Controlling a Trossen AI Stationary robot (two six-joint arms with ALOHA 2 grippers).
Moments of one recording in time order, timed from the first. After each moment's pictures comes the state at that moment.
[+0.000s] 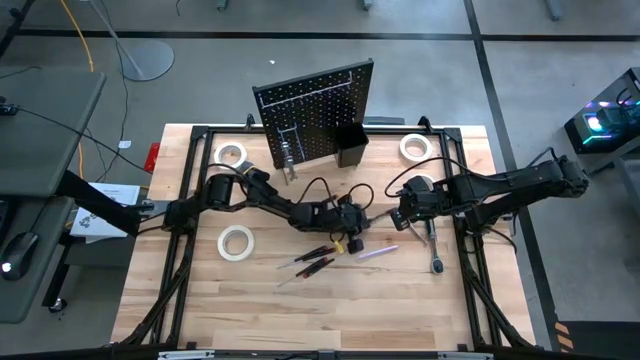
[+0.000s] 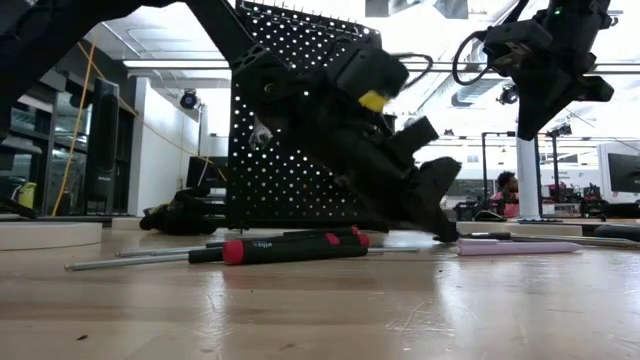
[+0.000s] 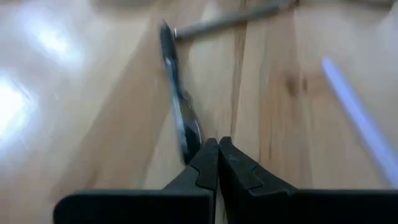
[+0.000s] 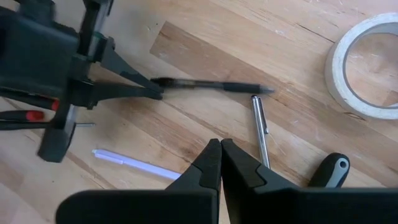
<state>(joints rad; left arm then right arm) -0.04 2.30 1.41 0.31 -0.20 -0.13 0.14 1.12 0.88 -1.02 0.23 1.17</state>
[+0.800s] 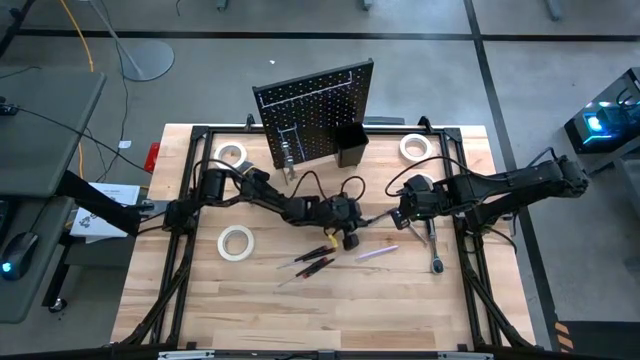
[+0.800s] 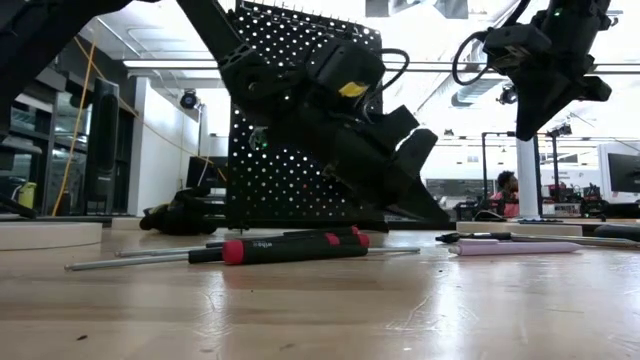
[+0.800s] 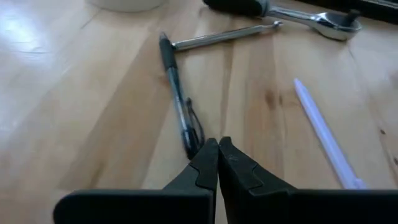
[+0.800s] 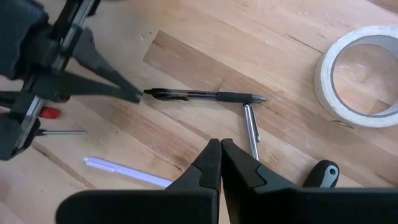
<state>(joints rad) -0.01 2.23 1.30 0.40 -0.08 -0.20 0.14 1.12 0.88 -1.03 0.27 1.16</state>
